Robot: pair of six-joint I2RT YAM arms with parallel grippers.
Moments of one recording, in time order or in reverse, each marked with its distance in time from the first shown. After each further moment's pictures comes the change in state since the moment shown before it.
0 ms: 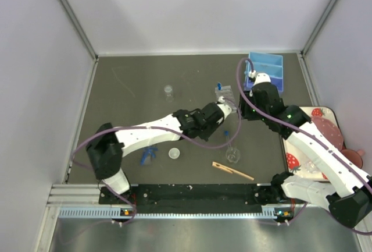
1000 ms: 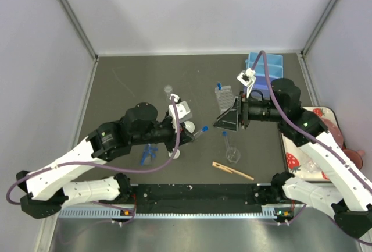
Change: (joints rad) left arm 0.001 -0.737 -0.103 -0.088 0.417 0.032; right arm 0.005 -0.114 0.067 0.190 -0.926 0.113
